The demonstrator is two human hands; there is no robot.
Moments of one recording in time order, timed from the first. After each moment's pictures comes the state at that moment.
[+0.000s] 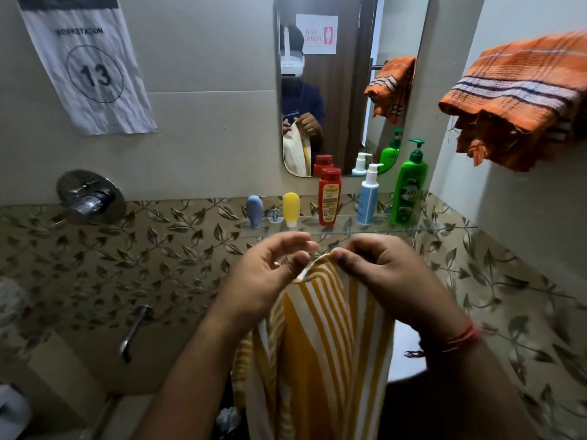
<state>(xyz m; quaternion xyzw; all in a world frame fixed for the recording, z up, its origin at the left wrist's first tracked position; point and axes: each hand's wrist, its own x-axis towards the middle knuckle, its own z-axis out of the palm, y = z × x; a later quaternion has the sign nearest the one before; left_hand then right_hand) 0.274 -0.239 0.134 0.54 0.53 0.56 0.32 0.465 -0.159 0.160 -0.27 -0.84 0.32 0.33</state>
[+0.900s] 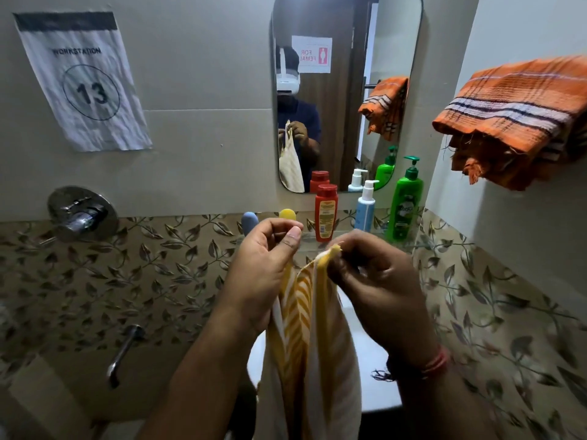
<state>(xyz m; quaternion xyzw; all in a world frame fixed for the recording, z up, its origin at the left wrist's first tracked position) 0.284 -0.211 0.163 0.42 0.50 0.69 0.33 0.438 -0.168 0.162 -0.11 -0.77 0.33 0.54</state>
